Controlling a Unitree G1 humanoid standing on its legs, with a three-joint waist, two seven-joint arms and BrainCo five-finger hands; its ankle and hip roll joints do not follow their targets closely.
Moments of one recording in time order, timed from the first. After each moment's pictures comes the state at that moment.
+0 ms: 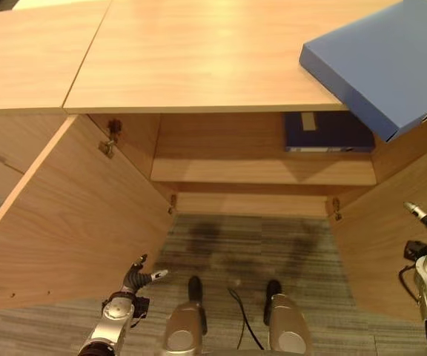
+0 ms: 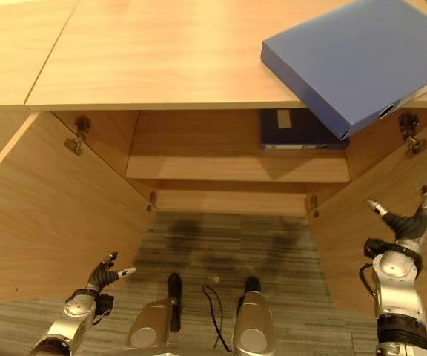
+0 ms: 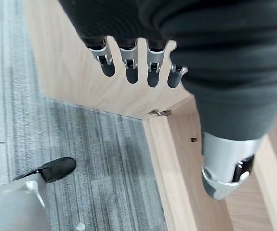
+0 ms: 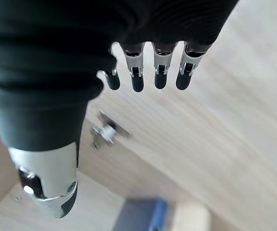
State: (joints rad) left arm -0.01 0.36 -0.18 0.73 -0.15 -0.10 0.12; right arm -0.09 -0.71 -0.33 0.41 0.00 -0.08 -0.50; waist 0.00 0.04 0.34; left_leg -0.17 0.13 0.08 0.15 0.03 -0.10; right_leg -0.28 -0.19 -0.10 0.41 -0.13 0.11
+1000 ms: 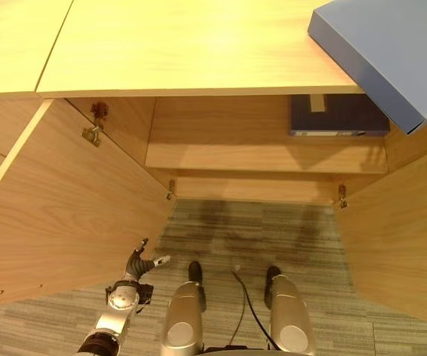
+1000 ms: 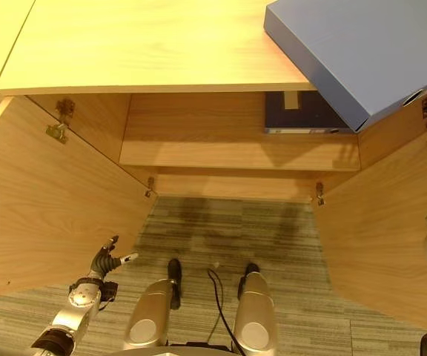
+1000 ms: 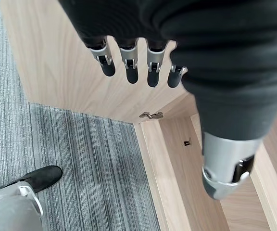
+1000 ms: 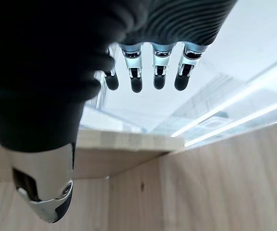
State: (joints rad) left arm -0.04 0.36 -0.20 0.70 -0.14 -0.15 0.19; right arm -0.25 -1.00 -0.22 0.32 -0.57 0.11 -0.72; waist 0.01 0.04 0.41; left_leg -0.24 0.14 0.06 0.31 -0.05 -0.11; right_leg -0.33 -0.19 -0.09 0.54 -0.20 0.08
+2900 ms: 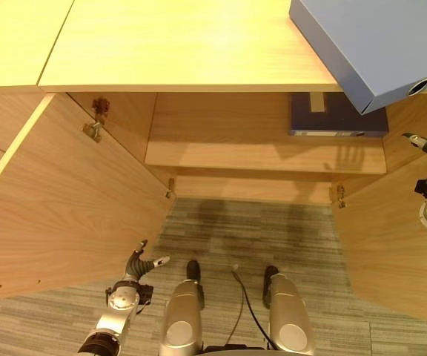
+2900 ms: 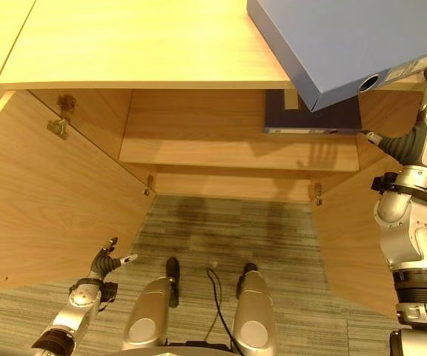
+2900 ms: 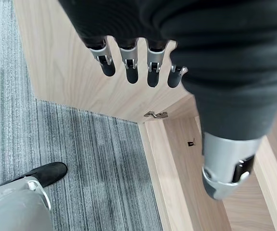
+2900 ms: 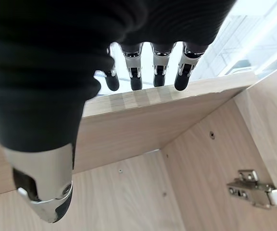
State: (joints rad) left arm -0.04 0.35 -0.20 0.70 -0.15 -0.13 0.20; right arm -0.29 -0.84 -0.14 0.18 -0.50 0.02 -0.64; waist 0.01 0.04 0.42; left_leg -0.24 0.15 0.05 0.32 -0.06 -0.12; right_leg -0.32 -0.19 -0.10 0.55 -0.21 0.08
